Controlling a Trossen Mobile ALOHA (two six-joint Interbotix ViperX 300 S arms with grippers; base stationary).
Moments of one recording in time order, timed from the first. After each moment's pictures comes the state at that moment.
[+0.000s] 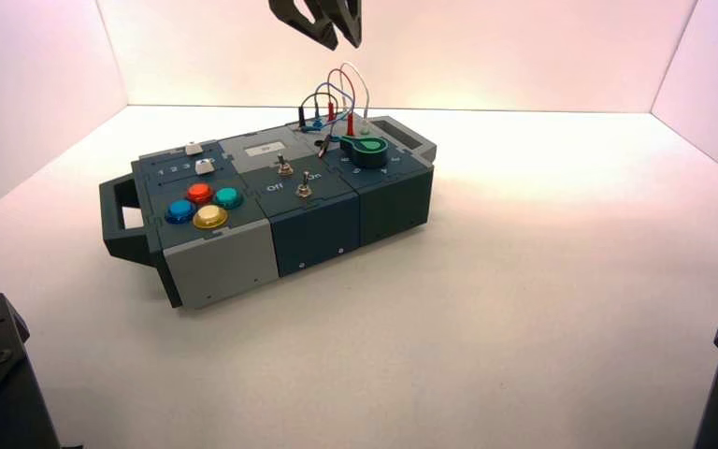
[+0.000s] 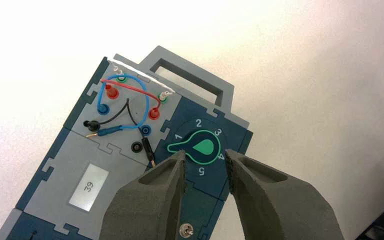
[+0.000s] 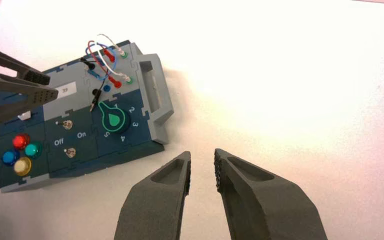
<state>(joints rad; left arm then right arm) -0.59 -0.05 0.51 -0.32 0.59 0.17 0.25 -0.60 0.78 0.15 0.74 -0.01</state>
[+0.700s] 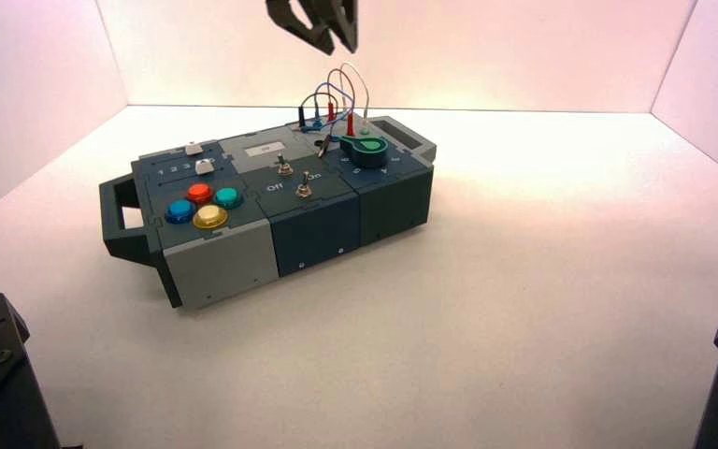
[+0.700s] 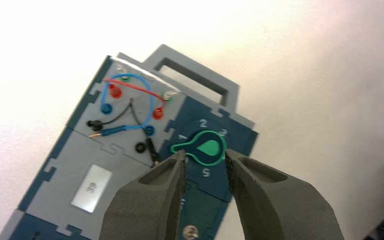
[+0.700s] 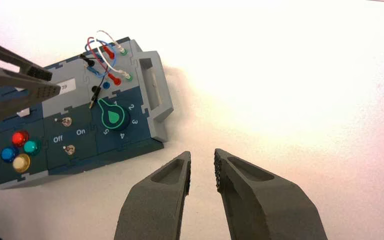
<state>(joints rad) -0.56 -0.02 0.51 -0.30 0.57 0.18 0.25 -0.61 0.78 0.15 0.74 -0.01</state>
